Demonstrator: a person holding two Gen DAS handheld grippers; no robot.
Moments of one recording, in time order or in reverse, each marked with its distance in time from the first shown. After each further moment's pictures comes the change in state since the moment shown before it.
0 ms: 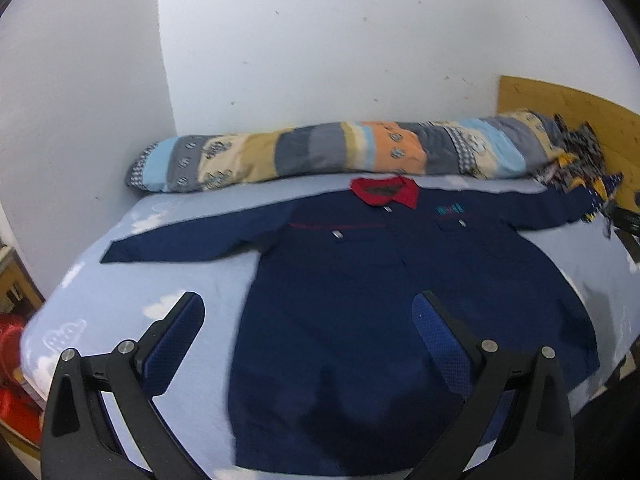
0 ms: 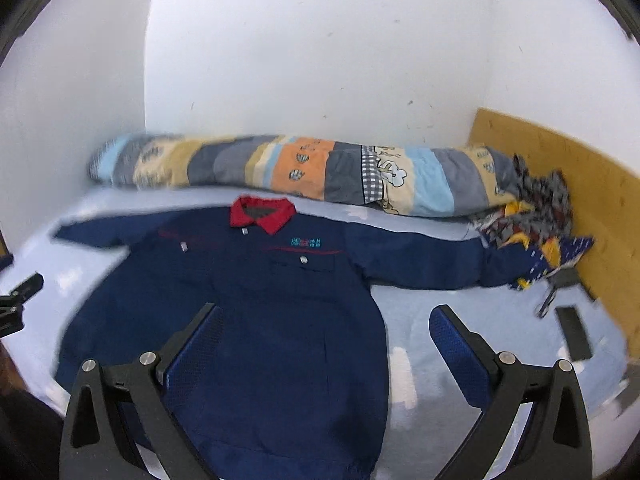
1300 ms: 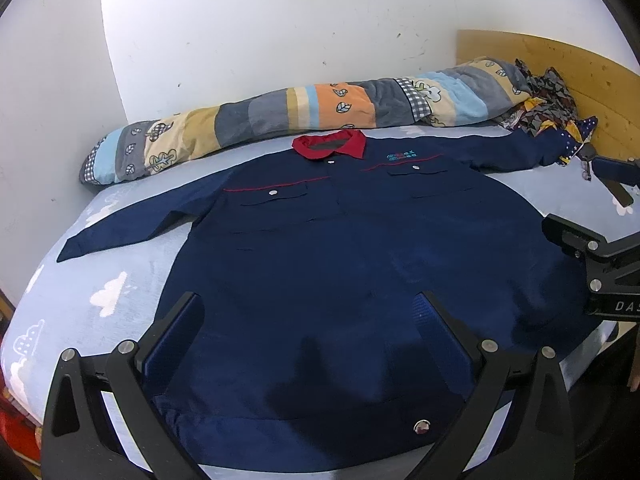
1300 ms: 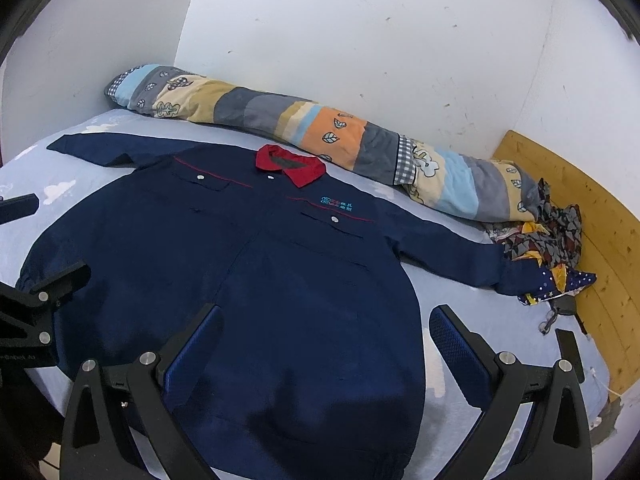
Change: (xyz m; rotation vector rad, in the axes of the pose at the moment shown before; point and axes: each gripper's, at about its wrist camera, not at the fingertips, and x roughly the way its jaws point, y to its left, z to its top) left arm 0.025 -0.072 -0.023 0.111 0.095 -0.088; right arm 0.028 0.057 -0.055 -0.187 0.052 -0.010
